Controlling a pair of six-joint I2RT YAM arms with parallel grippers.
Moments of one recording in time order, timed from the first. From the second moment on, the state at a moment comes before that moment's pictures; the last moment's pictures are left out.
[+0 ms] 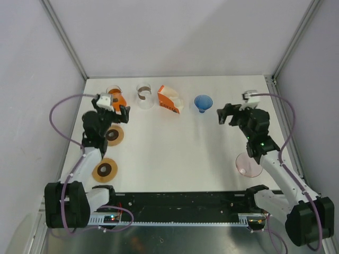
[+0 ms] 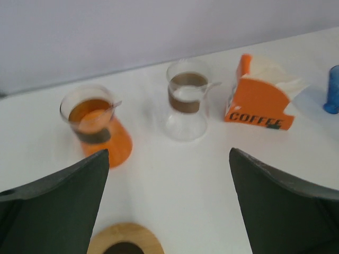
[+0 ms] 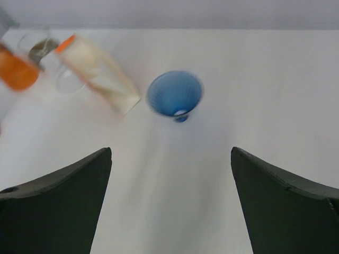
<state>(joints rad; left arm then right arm) 0.03 1.11 0.49 0.59 0.25 0.02 0.20 0.96 0.63 0.22 -0.06 0.20</state>
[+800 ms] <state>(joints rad) 0.05 1.62 1.55 -0.49 0.14 0.09 0.42 1.03 0.83 -0.32 -0.07 0.07</state>
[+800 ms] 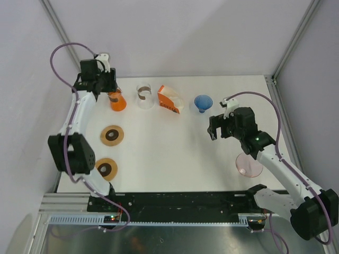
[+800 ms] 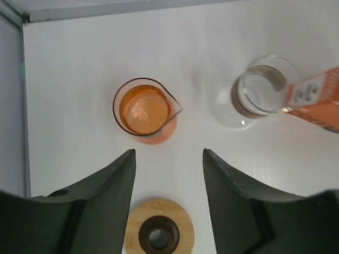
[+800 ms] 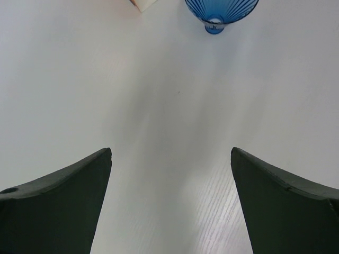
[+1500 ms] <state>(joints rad) 0.06 2.10 1.90 -0.52 -0.17 0.02 0.43 1.09 0.83 -0.34 -0.08 0.07</state>
